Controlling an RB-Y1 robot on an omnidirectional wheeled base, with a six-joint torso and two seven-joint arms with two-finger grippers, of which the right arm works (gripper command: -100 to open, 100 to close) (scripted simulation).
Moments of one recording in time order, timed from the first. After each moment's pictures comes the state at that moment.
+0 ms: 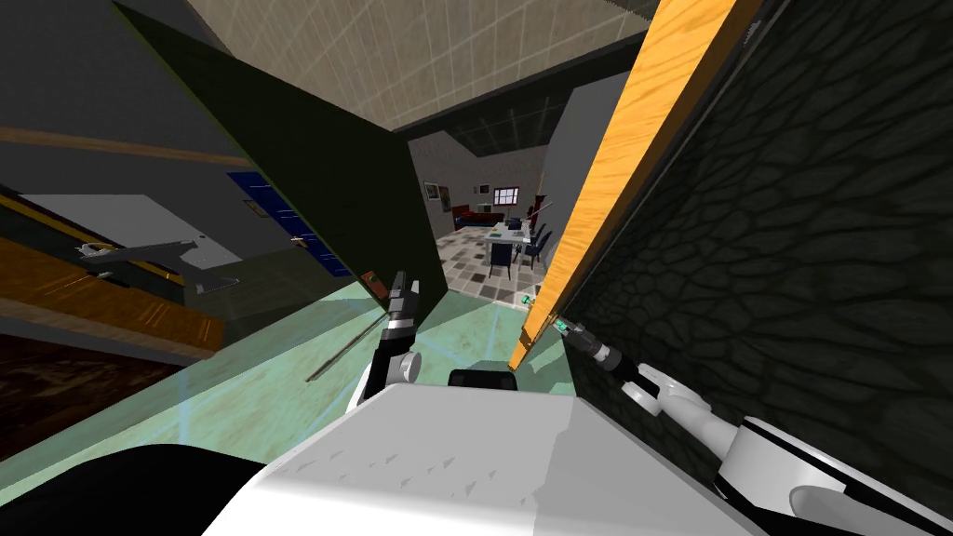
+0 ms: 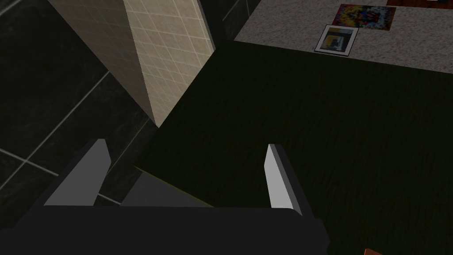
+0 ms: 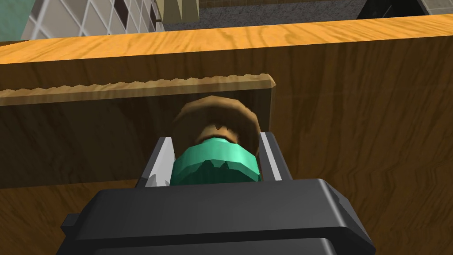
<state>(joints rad) -0.11 -0.87 0.63 -0.61 -0.10 -1.38 -0.73</state>
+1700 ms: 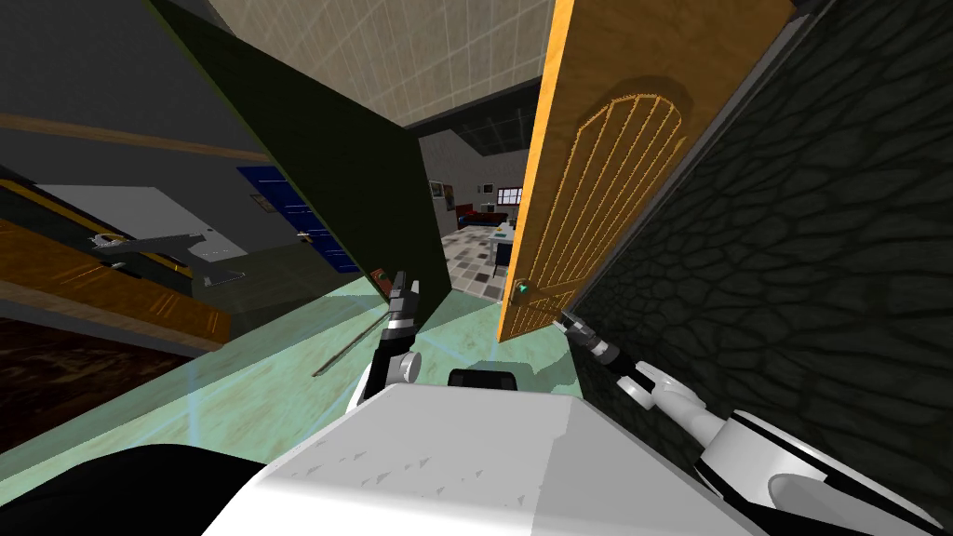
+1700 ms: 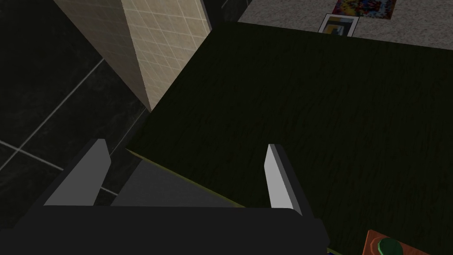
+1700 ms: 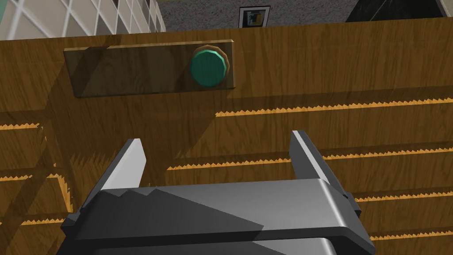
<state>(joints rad) -0.14 -0.84 0.58 -0.57 -0.12 -1.33 -0.74</state>
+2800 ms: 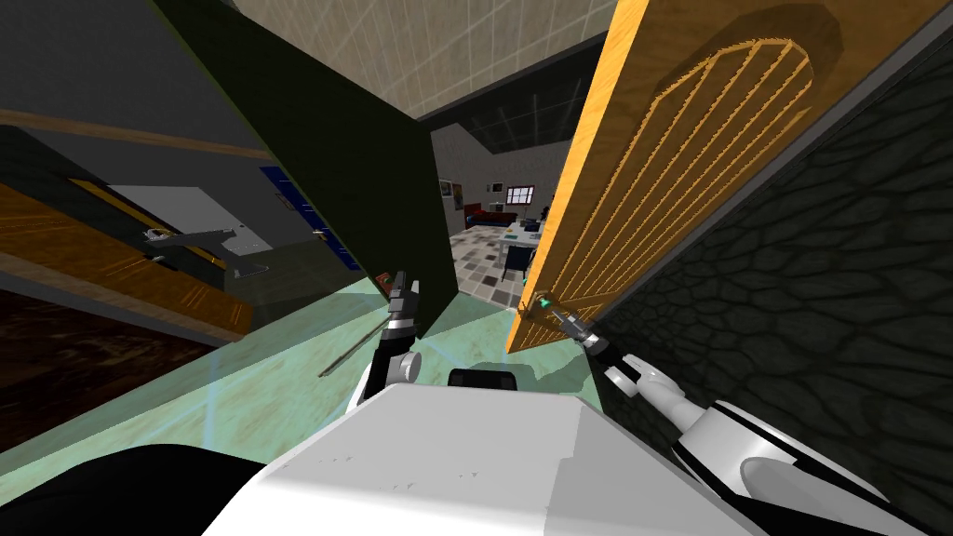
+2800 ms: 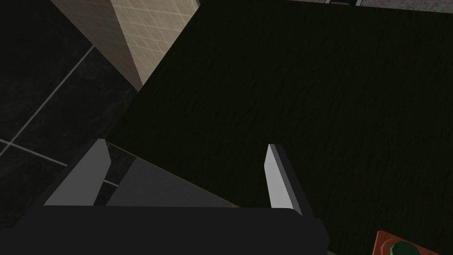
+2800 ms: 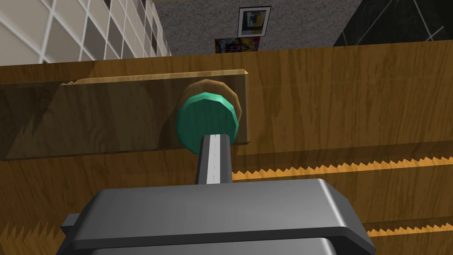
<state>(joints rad) -0.18 -0.79 0.55 -0.56 -0.12 -1.25 -0.73</state>
